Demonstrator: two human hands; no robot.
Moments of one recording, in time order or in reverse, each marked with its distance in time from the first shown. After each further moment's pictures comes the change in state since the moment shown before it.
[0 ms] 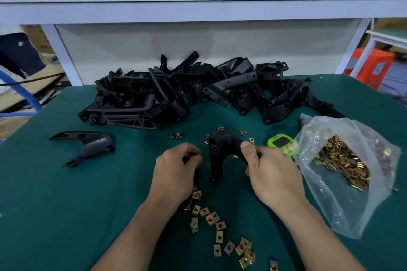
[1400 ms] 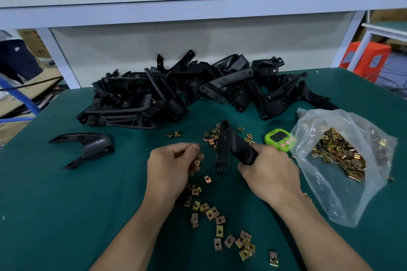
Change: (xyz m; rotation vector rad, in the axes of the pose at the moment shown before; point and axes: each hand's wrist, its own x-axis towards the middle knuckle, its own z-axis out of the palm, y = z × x) left_hand -0.008 0.006 -0.003 -0.541 0.038 -0.133; right_hand -0.001 0.007 0.008 -0.102 0.019 -0.020
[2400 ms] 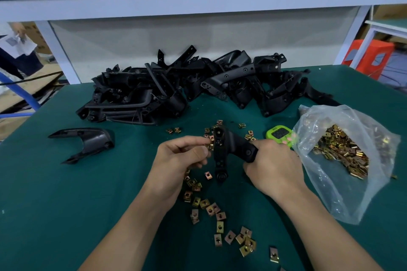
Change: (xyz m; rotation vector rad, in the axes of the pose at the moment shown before) left_hand -0.005 0.012 -0.005 -0.319 -0.307 -0.041; right_hand 0.004 -0.001 -0.006 -0.132 -0.045 -0.053
